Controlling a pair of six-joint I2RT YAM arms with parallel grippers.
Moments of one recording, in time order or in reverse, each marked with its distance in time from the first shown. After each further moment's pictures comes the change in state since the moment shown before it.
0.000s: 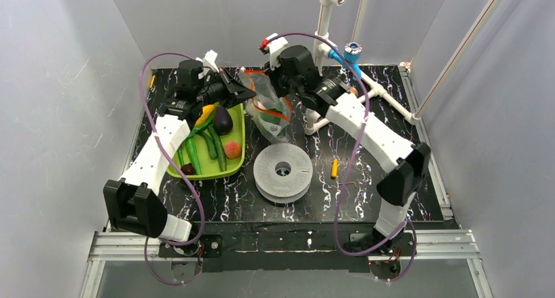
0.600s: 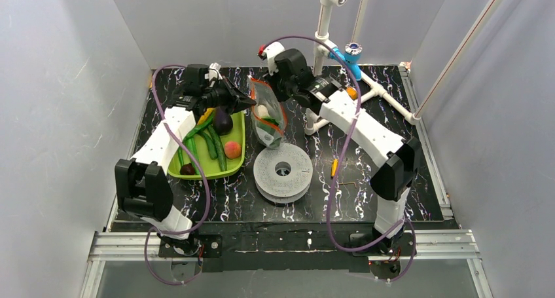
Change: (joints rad) left arm 0.034 0.140 -0.008 -0.078 0.037 -0.067; right arm -0.005 0.046 -0.008 -0.064 0.058 -0.006
